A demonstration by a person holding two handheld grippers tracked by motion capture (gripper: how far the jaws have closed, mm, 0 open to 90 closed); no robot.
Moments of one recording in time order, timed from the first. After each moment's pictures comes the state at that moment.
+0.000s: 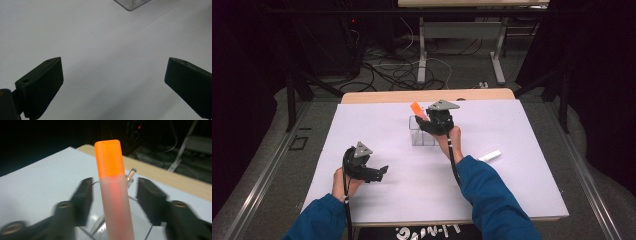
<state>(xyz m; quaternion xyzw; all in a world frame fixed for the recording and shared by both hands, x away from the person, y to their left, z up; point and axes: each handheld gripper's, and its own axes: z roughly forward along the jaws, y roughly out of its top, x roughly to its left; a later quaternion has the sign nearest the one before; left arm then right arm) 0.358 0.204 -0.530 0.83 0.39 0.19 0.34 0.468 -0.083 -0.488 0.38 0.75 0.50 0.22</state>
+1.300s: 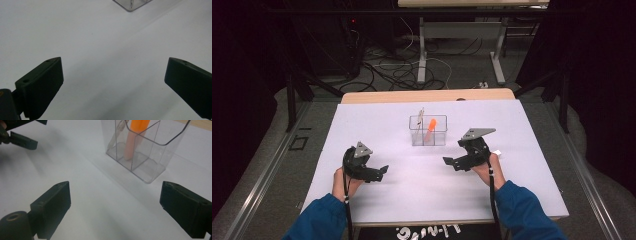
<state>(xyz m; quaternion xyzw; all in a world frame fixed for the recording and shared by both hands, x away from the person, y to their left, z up) 0.359 0.202 -0.531 0.83 0.39 0.19 0.35 0.377 -0.179 -0.504 0.33 0.82 0.45 0.12</state>
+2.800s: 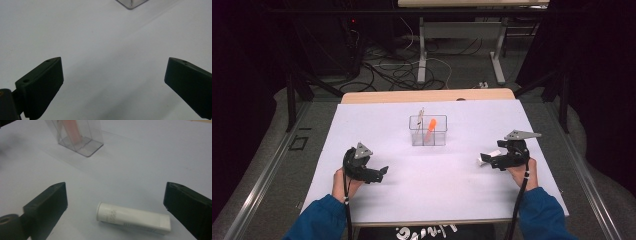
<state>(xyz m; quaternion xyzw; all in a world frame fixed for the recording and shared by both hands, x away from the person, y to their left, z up) 0.356 0.203 -0.532 0.83 0.39 0.19 0.34 0.378 -0.295 -0.519 0.42 0.77 0.45 0.15</state>
